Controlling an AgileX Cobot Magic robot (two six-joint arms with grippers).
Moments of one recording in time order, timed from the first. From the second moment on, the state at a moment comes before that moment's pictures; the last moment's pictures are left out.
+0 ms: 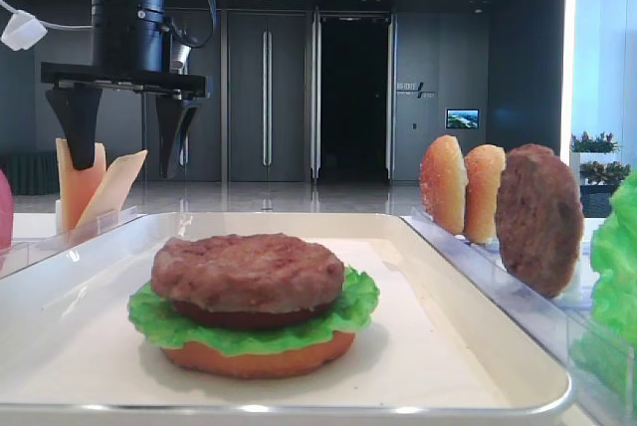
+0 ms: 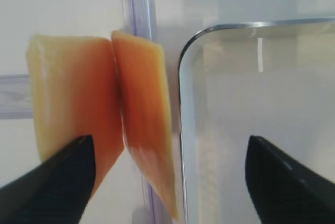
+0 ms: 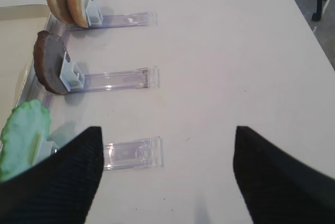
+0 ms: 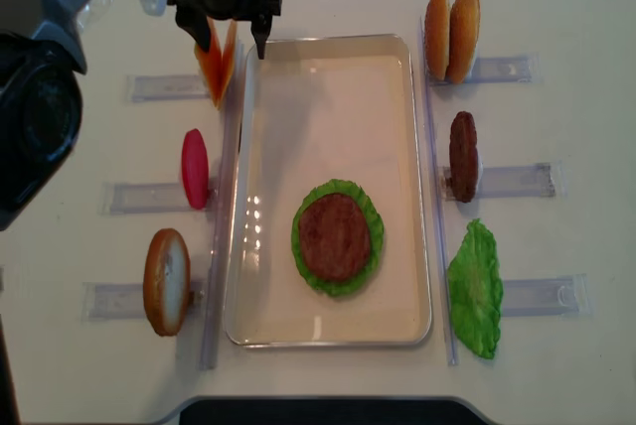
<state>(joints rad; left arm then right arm) -0.36 2.21 -1.93 0.18 1.24 -0.36 0.04 -0.01 -0.50 0.01 1.14 0.05</state>
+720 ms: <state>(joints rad) -0.36 2.23 -1.93 0.23 1.23 -0.35 0.04 -0.01 -0.50 0.01 1.14 0.05</state>
